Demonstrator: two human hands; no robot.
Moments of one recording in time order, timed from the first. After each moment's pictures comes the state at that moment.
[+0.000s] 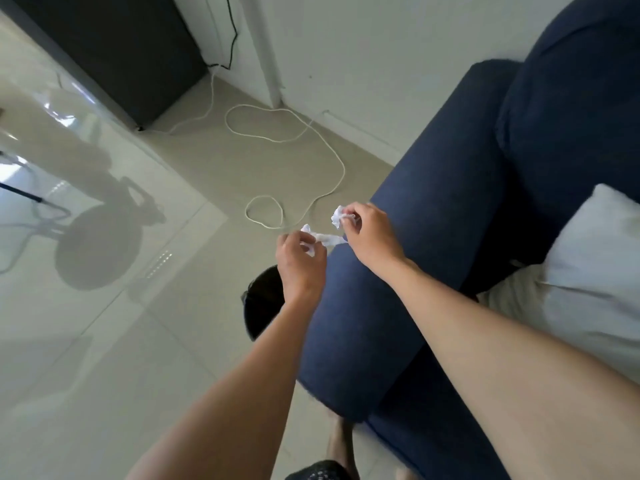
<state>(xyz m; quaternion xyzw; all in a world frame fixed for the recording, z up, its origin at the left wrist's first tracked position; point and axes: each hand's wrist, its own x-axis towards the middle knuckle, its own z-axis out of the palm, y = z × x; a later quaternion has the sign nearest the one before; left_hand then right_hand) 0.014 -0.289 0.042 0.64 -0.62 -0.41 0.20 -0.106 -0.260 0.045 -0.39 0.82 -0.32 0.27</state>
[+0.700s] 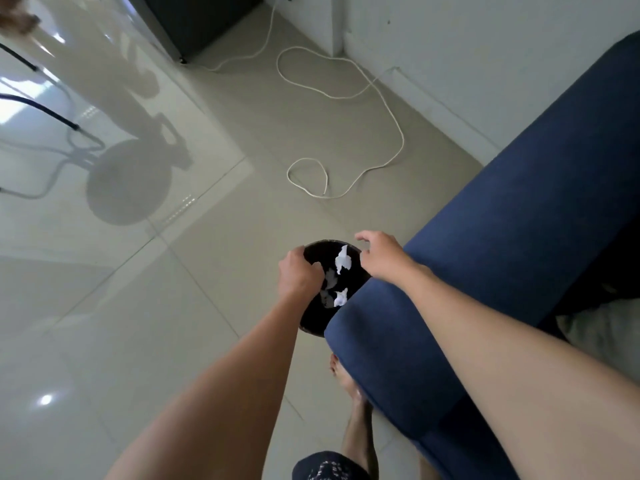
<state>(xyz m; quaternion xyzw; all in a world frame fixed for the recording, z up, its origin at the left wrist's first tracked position) 0.123 -0.363 -0.014 0.71 -0.56 -0.42 -0.07 -0.022 -0.326 -0.012 -0.40 0.77 -0.11 0.48</state>
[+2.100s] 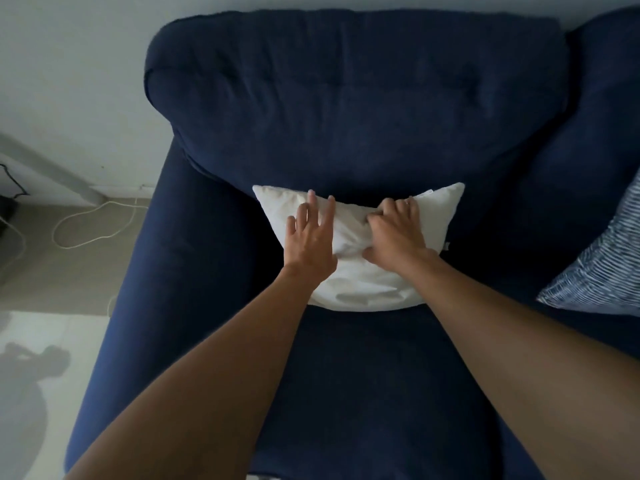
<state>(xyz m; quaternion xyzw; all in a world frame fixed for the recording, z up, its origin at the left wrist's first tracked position) -0.321 0.026 0.051 0.12 -0.98 0.00 -0.14 -0.392 0.156 0.053 -0.28 0.95 0.00 0.16</state>
